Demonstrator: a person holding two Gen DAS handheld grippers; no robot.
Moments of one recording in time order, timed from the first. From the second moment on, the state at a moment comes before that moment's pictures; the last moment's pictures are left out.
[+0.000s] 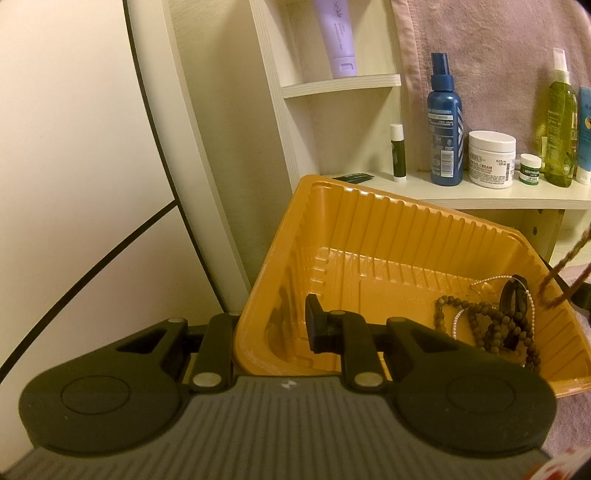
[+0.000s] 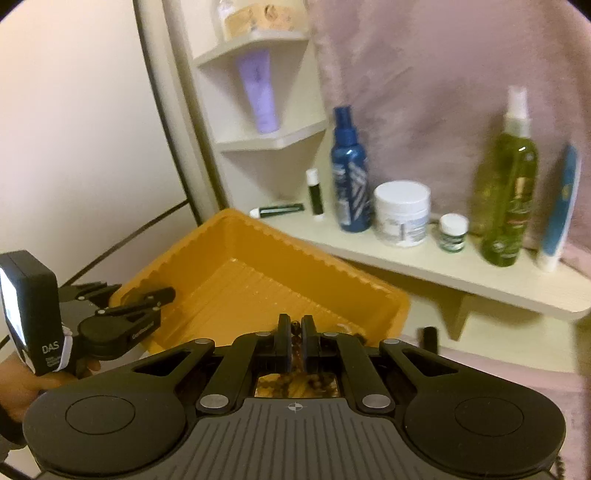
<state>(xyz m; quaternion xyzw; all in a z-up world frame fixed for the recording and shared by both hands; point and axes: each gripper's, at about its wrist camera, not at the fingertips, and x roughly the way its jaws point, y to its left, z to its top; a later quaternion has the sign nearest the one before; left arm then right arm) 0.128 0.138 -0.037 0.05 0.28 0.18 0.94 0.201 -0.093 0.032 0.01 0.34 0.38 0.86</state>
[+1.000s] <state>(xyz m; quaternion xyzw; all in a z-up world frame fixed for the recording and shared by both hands) 0.128 0.137 -0.036 0.05 0.28 0.19 0.94 0.204 -0.065 0.006 -0.01 0.37 0.38 0.85</state>
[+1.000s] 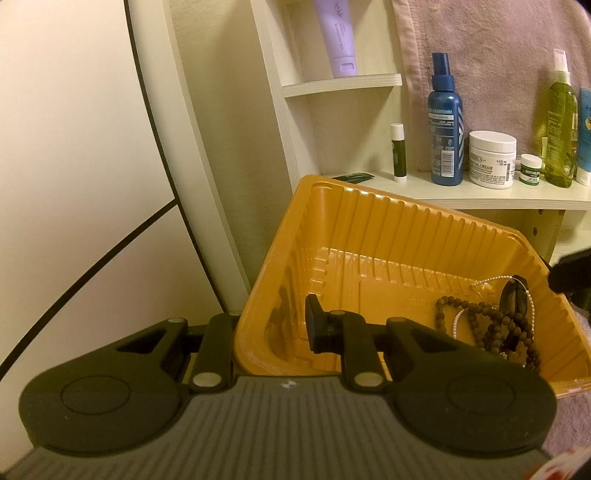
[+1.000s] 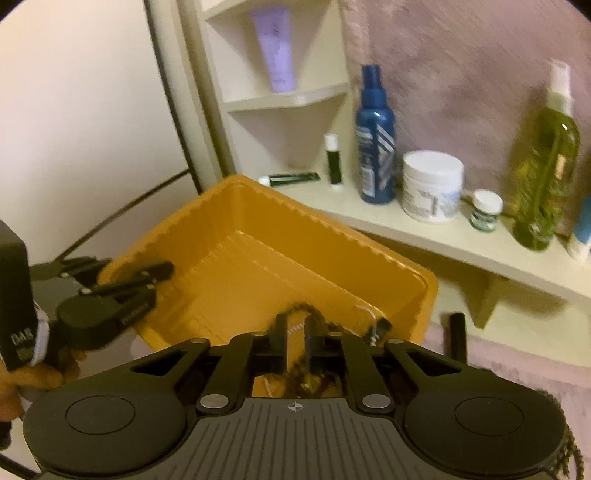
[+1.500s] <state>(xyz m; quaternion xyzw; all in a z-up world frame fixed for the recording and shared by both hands) 0.128 0.138 -0.038 0.05 0.28 0.19 0.94 0.206 -0.145 -0.031 0.00 0.41 0.29 0.87</state>
